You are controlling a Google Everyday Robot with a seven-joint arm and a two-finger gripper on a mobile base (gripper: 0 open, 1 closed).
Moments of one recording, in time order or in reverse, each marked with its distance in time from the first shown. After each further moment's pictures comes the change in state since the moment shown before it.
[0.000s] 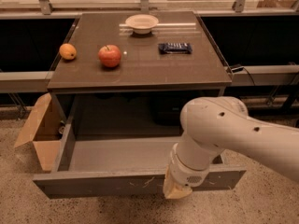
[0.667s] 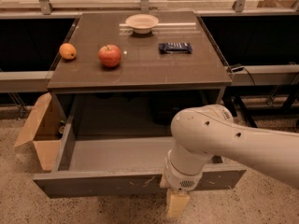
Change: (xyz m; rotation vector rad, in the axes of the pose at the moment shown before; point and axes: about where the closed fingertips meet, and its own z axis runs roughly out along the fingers) arm 0.010 -0.007 0.033 -0.013 0.052 0.042
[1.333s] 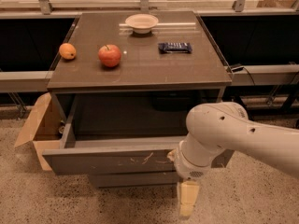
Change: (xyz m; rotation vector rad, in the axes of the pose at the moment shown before) arm 0.024 -0.032 -0.006 0.083 -0.045 0.038
